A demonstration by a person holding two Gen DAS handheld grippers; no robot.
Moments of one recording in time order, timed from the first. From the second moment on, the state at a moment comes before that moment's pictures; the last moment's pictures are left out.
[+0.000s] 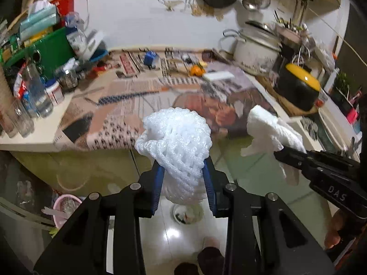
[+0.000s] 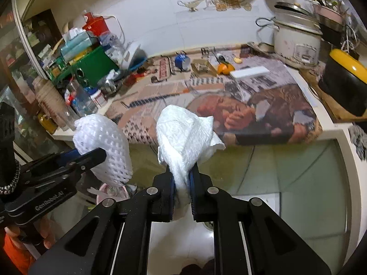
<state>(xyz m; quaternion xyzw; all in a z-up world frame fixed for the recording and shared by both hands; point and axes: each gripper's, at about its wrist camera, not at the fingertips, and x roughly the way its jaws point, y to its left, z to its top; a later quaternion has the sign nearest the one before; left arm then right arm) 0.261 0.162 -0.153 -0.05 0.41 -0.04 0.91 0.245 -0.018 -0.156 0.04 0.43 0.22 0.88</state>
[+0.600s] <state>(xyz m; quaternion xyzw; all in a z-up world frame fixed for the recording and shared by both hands) 0.297 0.116 -0.387 -0.10 0.53 -0.01 0.84 0.268 -0.065 -0.350 0.04 0.53 0.19 0.82</state>
